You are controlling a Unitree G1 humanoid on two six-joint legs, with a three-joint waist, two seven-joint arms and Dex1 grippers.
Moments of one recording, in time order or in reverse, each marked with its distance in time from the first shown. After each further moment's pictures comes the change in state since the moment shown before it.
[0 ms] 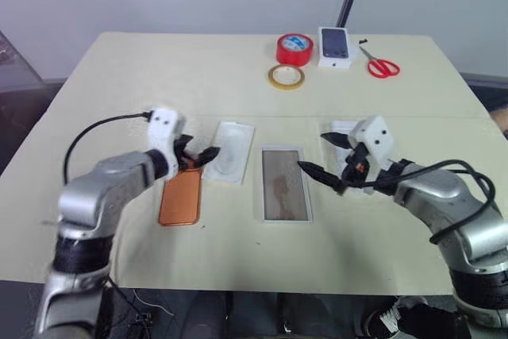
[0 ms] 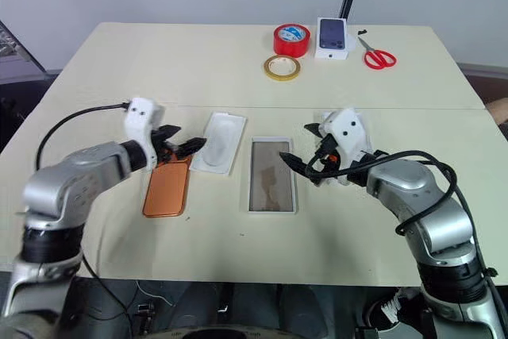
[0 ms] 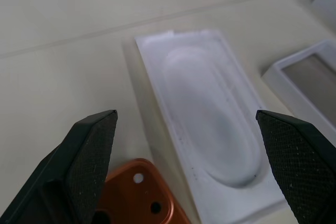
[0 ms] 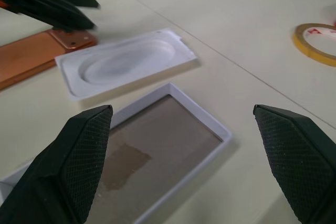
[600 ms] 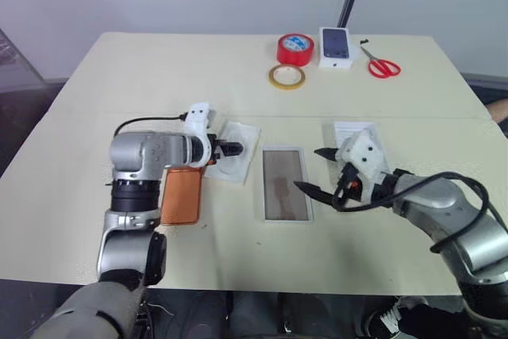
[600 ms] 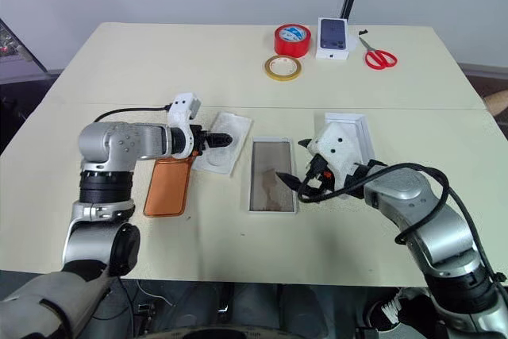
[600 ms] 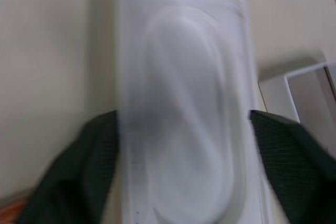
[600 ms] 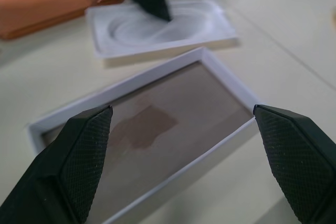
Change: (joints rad) left arm -0.302 -0.275 0.124 0.434 0.041 0.221 0.117; right arm 0.070 -0.129 0.068 -0.075 -0.058 -0.004 0.062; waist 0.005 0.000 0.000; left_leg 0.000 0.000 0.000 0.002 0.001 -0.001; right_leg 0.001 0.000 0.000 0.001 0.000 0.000
